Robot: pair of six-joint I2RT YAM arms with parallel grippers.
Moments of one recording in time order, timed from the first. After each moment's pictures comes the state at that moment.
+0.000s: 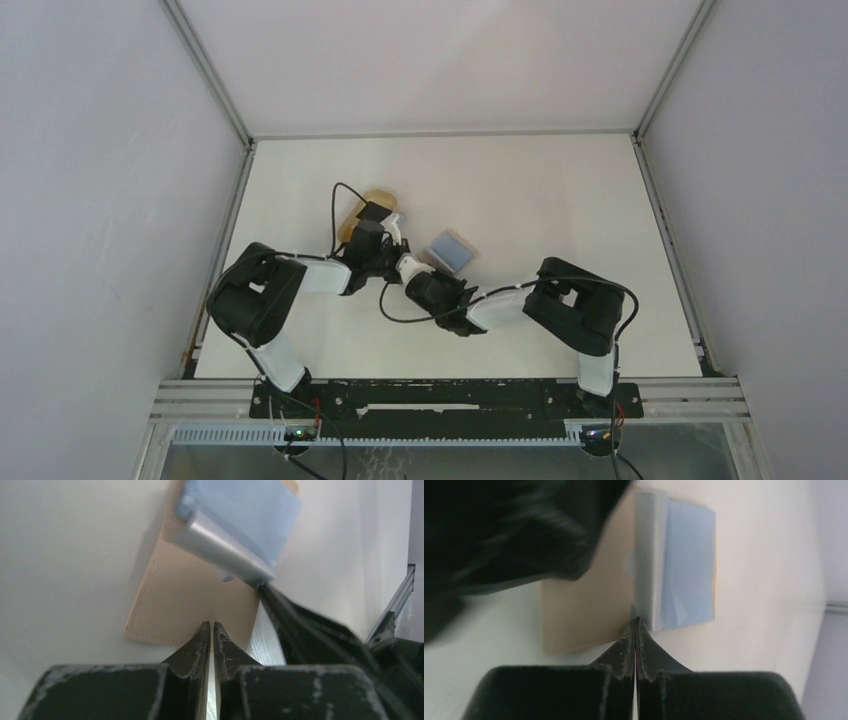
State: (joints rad) left arm -0.50 1.72 0.66 0.35 0.42 -0.54; right arm 1.11 1.90 0.88 0.19 0.76 -0.28
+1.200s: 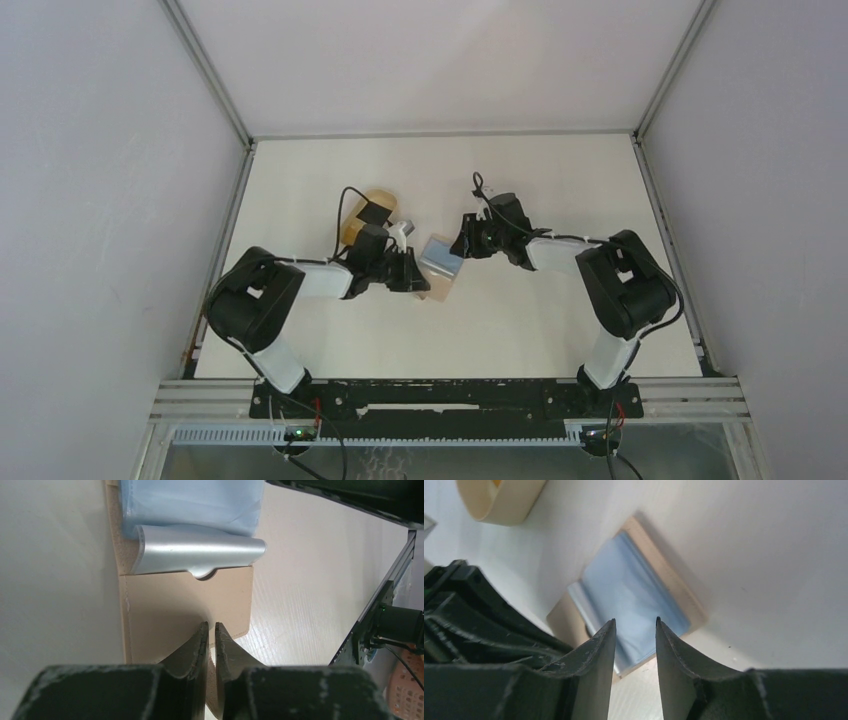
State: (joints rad) left arm -0.54 1.69 0.65 0.28 0.48 -0.51; right arm 0.49 1.74 0.89 0.16 -0.34 0.44
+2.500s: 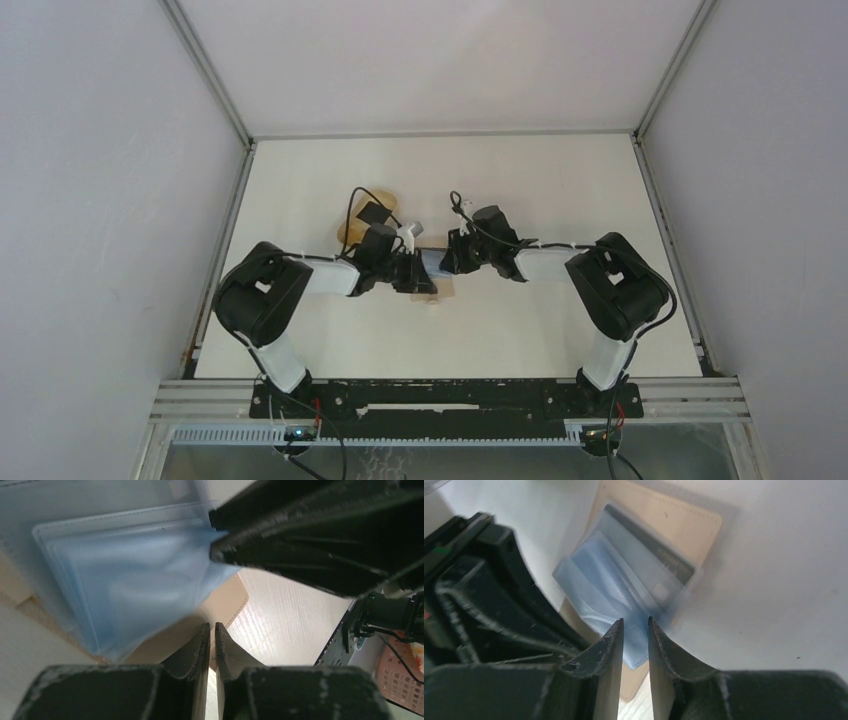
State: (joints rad) left arm -0.57 1.74 0.70 0.26 0.52 -0.52; right arm 0.59 1.79 0.87 0.21 -0.34 0.36
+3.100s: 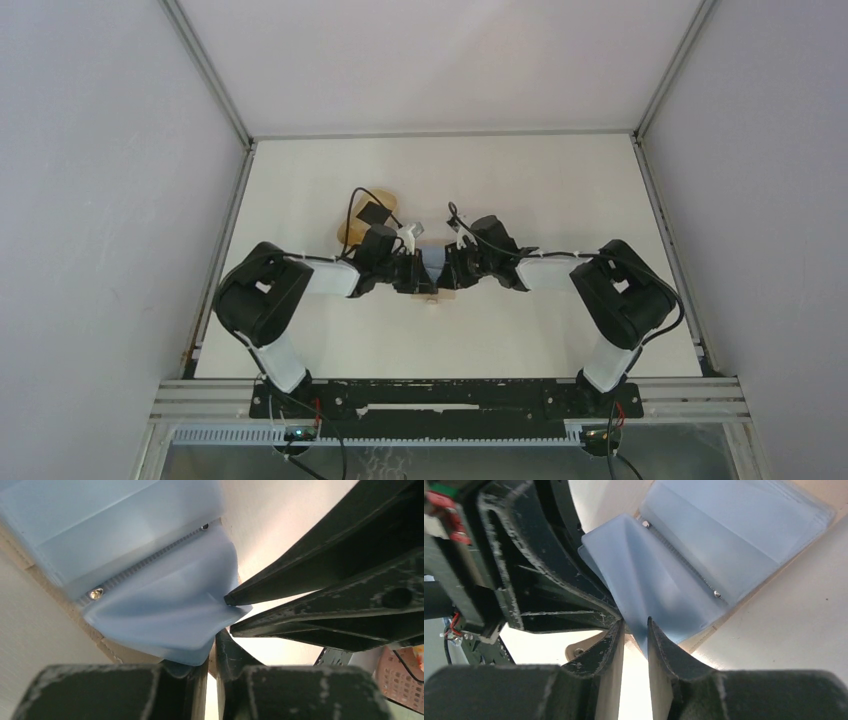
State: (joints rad) left arm -0.58 1.74 0.69 0.28 0.53 -0.52; right arm 0.64 1.72 0.80 0.17 -0.46 0.38
